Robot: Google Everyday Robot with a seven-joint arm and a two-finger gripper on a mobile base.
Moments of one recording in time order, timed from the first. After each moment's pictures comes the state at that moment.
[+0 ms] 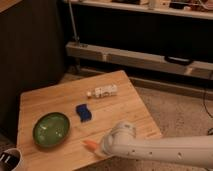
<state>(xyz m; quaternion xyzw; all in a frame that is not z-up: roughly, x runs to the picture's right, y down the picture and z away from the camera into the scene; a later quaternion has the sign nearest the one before) -0.010 0.243 0.724 0.15 -0.27 -0.89 0.35</state>
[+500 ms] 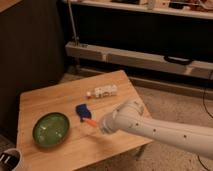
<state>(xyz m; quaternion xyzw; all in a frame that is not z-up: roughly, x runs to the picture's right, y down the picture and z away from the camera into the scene) -0.066 0.167 0.728 0.18 -0.27 -0.88 0.34</state>
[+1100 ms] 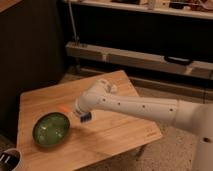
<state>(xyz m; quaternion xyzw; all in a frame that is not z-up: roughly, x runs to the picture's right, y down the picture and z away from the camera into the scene) -0.219 0.105 0.747 0.24 -0.31 -0.88 0.27</state>
